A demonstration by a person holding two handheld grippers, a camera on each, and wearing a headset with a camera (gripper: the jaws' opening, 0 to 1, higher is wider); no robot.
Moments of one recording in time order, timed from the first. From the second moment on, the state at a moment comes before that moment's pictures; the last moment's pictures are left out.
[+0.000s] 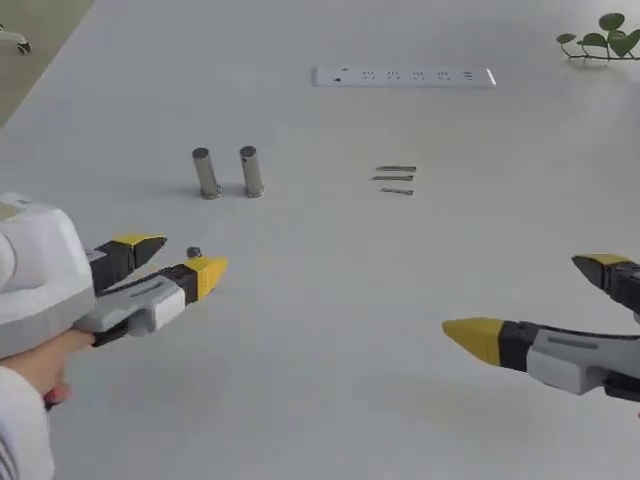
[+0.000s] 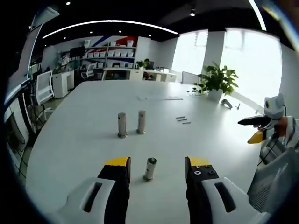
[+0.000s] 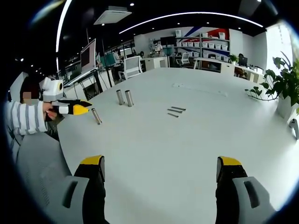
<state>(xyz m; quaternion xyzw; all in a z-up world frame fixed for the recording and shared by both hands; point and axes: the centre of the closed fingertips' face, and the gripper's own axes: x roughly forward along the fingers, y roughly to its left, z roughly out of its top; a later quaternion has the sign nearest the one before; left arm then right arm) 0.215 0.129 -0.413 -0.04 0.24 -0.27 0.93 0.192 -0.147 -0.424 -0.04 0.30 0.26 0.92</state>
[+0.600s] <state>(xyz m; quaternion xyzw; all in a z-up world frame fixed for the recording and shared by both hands) 0.193 0.147 -0.406 0.00 0.26 -0.32 0.91 0.189 -0.150 -0.424 -0.05 0.31 0.26 0.91</state>
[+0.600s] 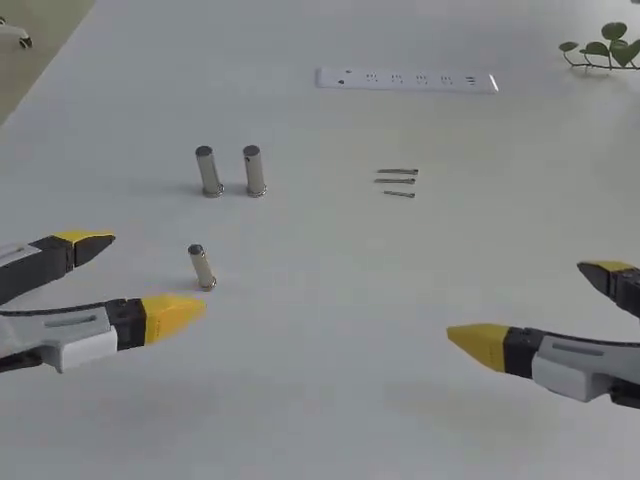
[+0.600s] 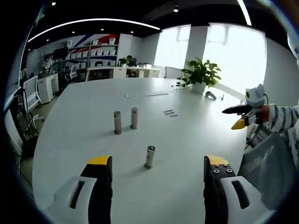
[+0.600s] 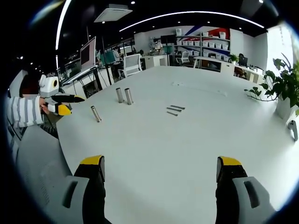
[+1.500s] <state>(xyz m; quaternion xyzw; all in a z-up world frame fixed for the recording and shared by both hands) 0.173 0.142 -0.415 -0.07 0.27 -0.34 0.90 0.231 -0.121 -0.407 -0.06 0.30 0.31 0.90</state>
